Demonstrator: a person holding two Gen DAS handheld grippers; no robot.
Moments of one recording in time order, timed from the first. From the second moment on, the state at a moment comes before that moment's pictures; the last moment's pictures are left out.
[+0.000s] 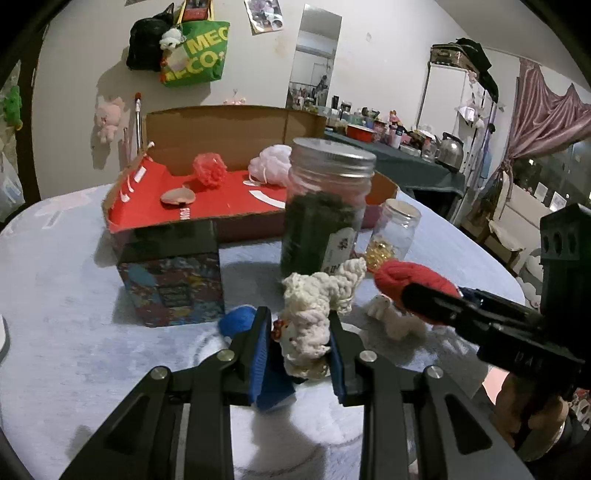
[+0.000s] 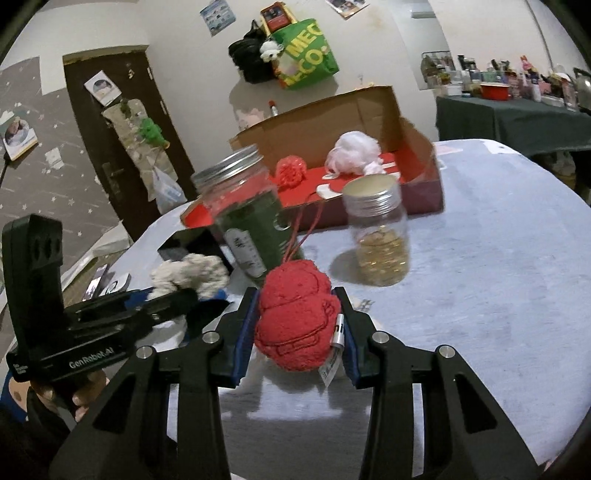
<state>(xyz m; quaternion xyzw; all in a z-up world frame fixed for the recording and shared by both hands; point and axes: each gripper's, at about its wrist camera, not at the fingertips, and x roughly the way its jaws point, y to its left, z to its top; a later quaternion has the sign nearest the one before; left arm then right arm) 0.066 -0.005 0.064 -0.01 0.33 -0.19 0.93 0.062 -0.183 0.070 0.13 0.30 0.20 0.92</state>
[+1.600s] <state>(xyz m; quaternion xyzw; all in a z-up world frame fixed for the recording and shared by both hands) 0.066 0.094 0.064 -0.04 0.35 -0.08 0.93 0.076 -0.262 0.056 0.20 0.33 0.15 0.91</state>
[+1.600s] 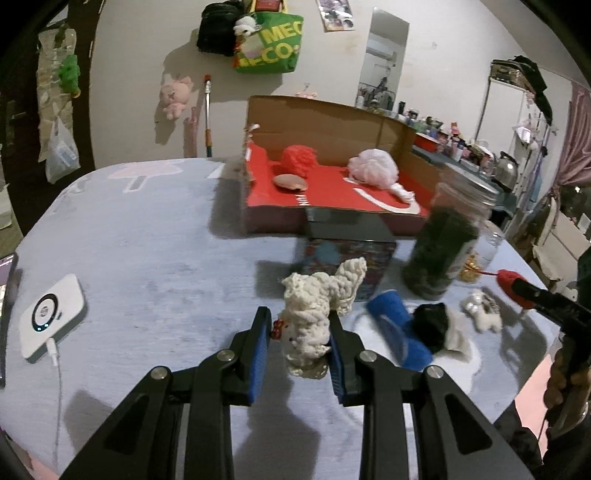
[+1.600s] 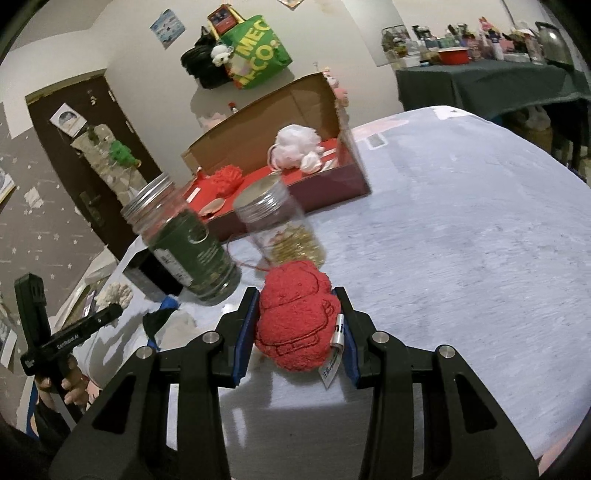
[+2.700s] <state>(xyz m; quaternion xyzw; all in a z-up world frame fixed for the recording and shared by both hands) 0.145 0.131 0.064 0.02 0.40 -0.13 0.91 0.162 -0.282 0.073 0.16 0.39 0.16 0.90</state>
